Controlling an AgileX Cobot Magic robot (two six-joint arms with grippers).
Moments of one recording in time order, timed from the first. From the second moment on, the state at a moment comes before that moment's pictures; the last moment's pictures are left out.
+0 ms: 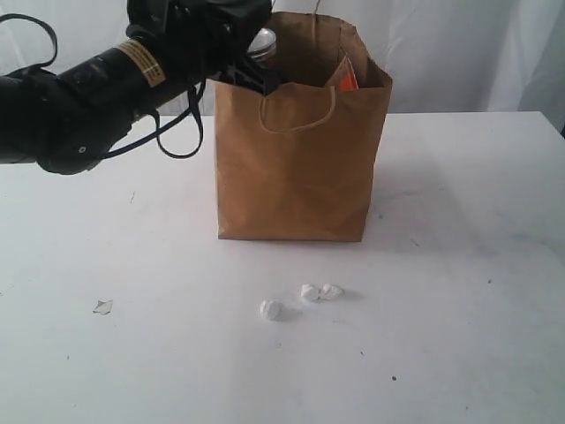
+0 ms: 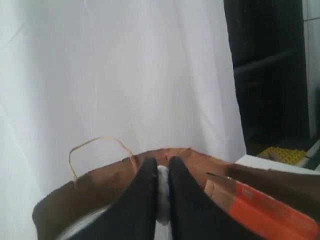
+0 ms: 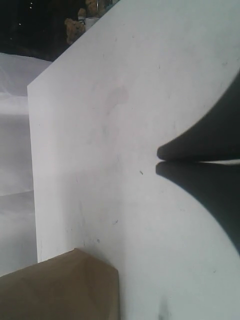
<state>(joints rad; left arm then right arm) -0.56 1.69 -1.11 0.33 -0.71 -0.11 -0.07 0.00 0.00 0.11 0.37 -0.01</state>
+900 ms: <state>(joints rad) -0.56 1.74 -1.15 0.55 -0.68 -0.34 -0.07 0.00 0.00 0.11 0.37 -0.01</state>
